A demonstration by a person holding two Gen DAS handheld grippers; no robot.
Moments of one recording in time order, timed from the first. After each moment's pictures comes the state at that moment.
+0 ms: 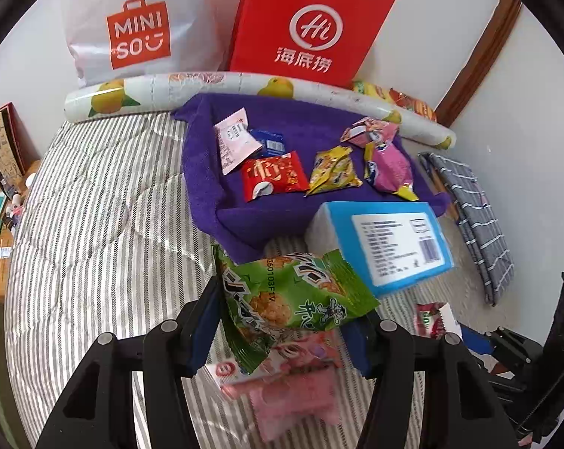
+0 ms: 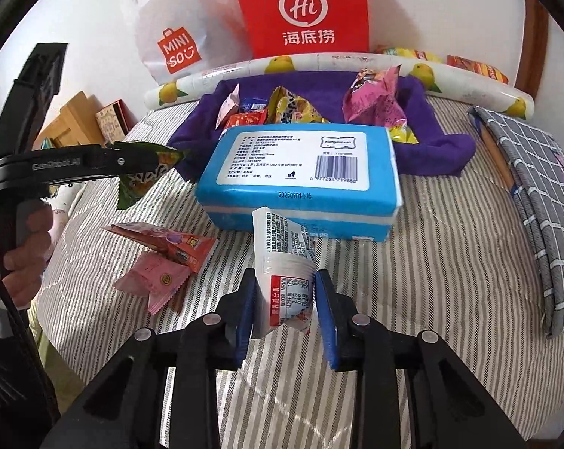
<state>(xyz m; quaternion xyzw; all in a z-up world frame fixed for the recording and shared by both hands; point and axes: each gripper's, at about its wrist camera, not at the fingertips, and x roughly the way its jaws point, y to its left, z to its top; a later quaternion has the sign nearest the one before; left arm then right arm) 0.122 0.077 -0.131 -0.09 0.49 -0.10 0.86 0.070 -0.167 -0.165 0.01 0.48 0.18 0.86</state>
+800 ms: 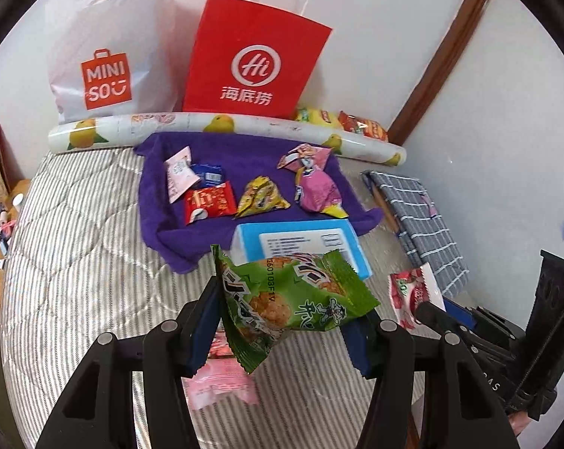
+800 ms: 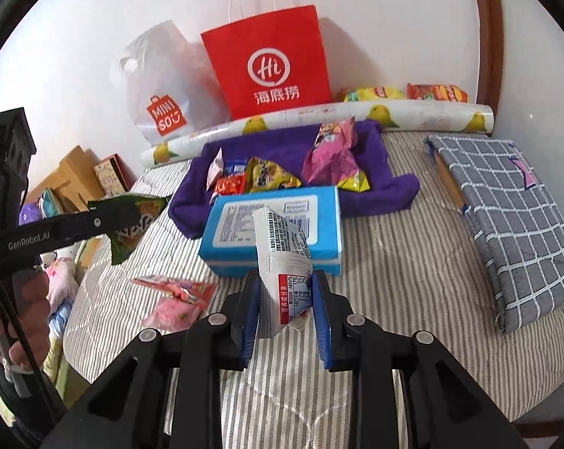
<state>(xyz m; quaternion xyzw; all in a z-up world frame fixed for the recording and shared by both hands) 0.088 0.038 -0.072 -0.11 0.45 -0.15 0.88 0.061 -0.209 -0.099 0.06 0.43 0.15 0.89</state>
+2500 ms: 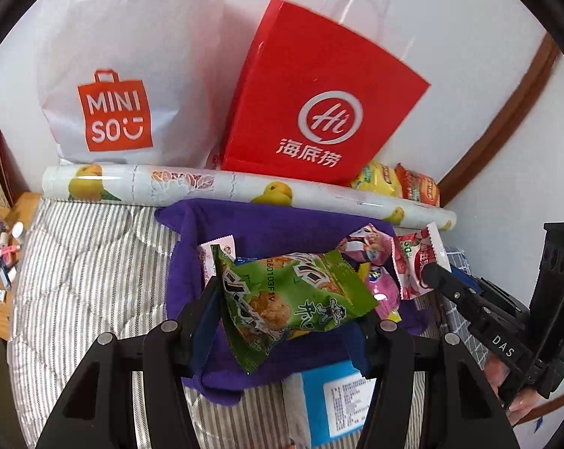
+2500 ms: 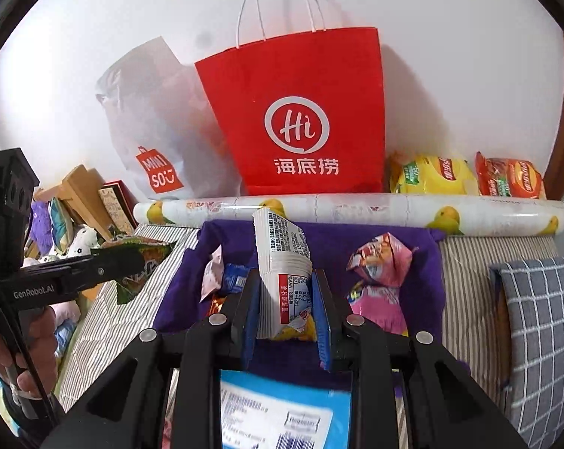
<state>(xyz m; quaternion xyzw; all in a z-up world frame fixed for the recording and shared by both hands) 0.243 0.083 -0.078 -0.16 0.45 -0.08 0.87 0.274 -0.157 -0.082 0.04 0.41 0.22 0.89</state>
